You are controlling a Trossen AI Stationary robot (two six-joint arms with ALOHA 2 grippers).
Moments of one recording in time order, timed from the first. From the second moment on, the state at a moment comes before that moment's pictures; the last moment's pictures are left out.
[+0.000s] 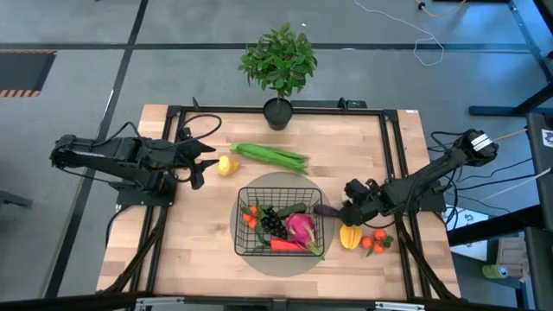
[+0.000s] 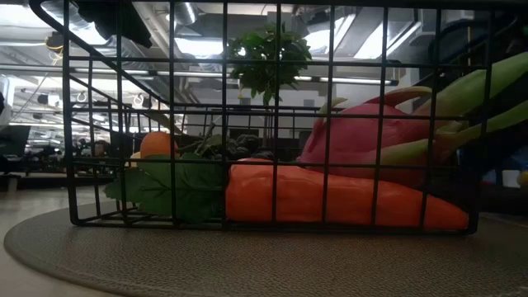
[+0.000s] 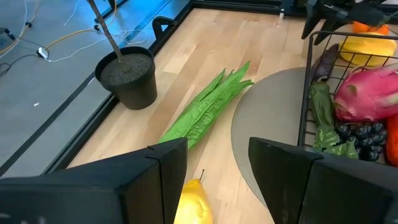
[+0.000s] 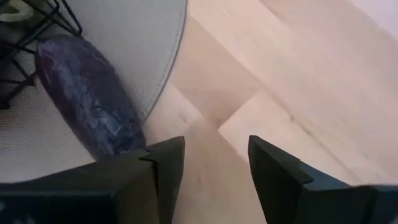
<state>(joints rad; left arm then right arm) -0.12 0.65 0.79 -0.61 -0.51 -0.17 0.48 1.23 0.55 -0.65 0.42 1.22</state>
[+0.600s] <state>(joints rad) -0.12 0.65 0.79 -0.61 -0.51 -0.17 0.45 1.23 0.54 -0.37 0.35 0.81</state>
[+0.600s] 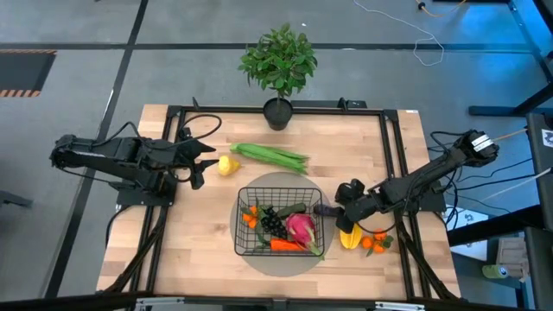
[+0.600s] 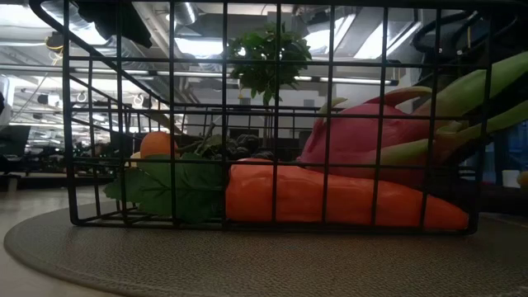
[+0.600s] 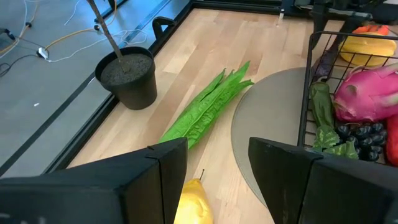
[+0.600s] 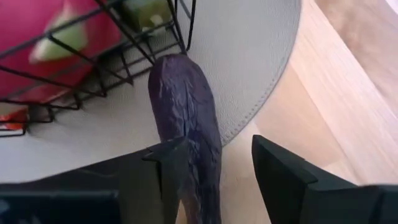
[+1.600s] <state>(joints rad) -0.12 0.65 0.79 -0.61 -0.51 -0.18 0.39 1.26 0.82 -0.73 0.14 0.22</state>
